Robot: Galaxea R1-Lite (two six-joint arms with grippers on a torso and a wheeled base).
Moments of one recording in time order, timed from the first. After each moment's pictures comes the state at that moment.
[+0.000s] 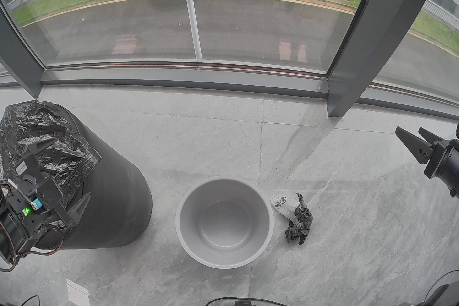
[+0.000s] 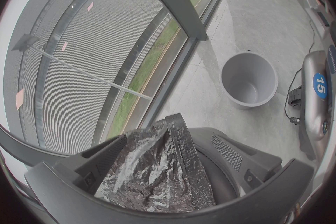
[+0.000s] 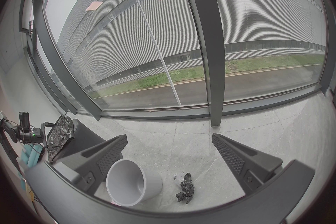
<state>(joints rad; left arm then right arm) -0.38 1.07 -0.43 -0.40 0.27 1.06 0.22 1.11 -0.37 -0.71 0.05 0.22</state>
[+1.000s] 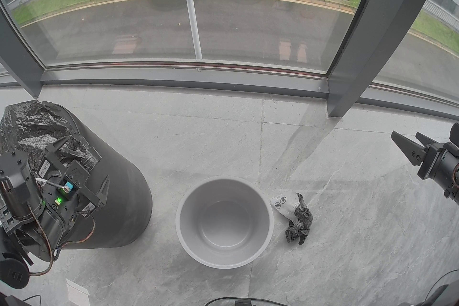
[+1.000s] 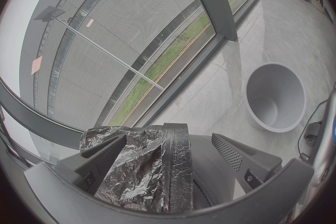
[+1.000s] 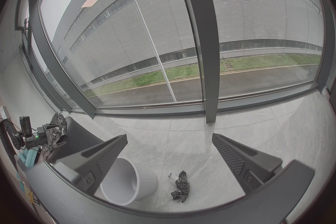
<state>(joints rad) -0.43 1.36 -0.31 -0.90 0.48 0.84 0.18 1.18 -0.34 -0.78 0.05 0.22</state>
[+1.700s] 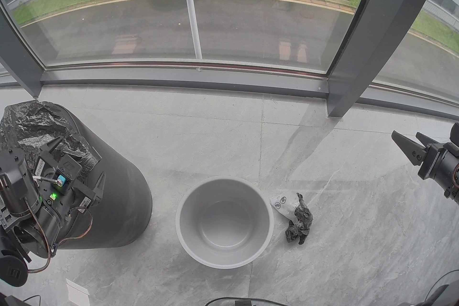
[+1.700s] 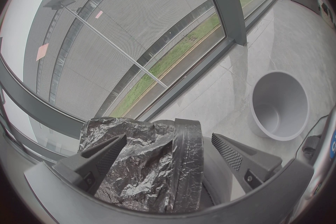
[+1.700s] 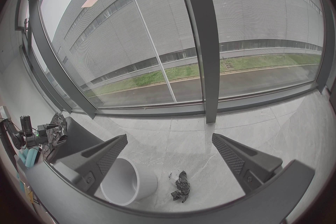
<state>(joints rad) -0.40 1.36 -0.31 -0.90 0.48 0.75 0.18 1.17 -0.34 -0.78 0.05 0.22</state>
